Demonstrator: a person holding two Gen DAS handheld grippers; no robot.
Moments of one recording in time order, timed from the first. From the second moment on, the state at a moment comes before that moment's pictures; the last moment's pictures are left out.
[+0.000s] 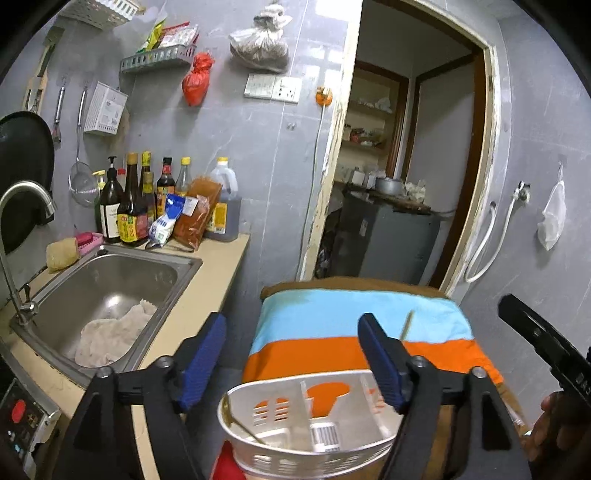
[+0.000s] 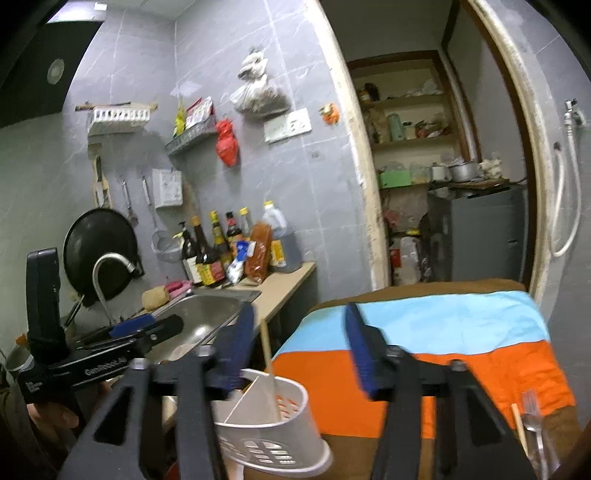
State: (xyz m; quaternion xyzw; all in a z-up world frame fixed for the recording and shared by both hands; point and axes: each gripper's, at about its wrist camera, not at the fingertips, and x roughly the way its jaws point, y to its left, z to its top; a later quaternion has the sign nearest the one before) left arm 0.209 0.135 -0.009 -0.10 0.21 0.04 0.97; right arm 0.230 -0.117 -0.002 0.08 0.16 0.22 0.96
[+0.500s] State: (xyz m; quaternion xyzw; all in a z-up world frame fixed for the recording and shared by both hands) left arm 0.199 0.033 0.021 -0.05 0.15 0.01 0.99; right arm 0.198 -0.222 0.029 0.07 0.14 0.11 0.98
